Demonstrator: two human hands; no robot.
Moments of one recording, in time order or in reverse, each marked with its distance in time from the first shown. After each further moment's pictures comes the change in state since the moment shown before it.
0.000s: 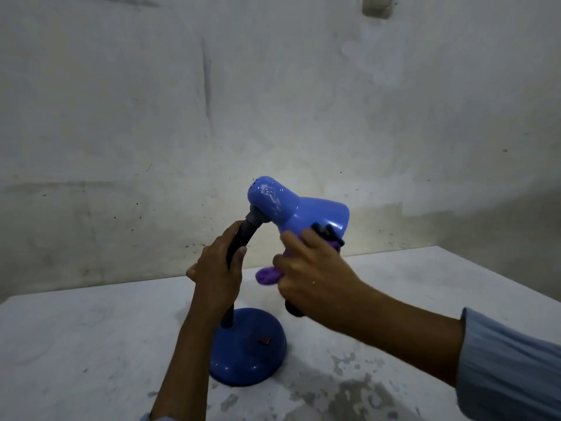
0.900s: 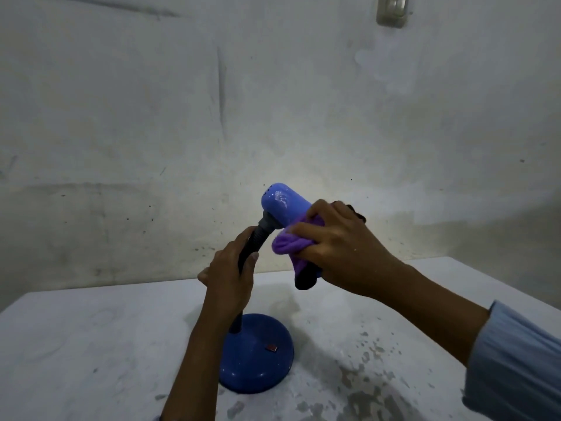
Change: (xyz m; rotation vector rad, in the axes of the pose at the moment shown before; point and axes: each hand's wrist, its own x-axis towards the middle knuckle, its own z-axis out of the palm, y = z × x) left_hand -0.001 0.004 -0.002 -0.010 -0.017 -0.023; right_hand 0.006 0.052 0.018 0.186 0.373 -0.037
